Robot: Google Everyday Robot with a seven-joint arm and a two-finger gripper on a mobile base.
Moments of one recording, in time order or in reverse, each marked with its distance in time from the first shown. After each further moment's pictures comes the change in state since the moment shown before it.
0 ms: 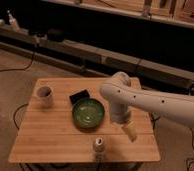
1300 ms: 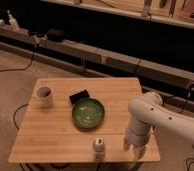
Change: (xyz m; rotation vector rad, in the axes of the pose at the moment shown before) arm -0.037 0.095 0.047 0.073 -0.303 0.038
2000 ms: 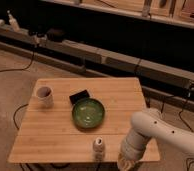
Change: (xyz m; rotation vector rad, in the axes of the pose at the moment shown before) arm -0.042 -0.004 0.060 0.028 -0.218 -0.085
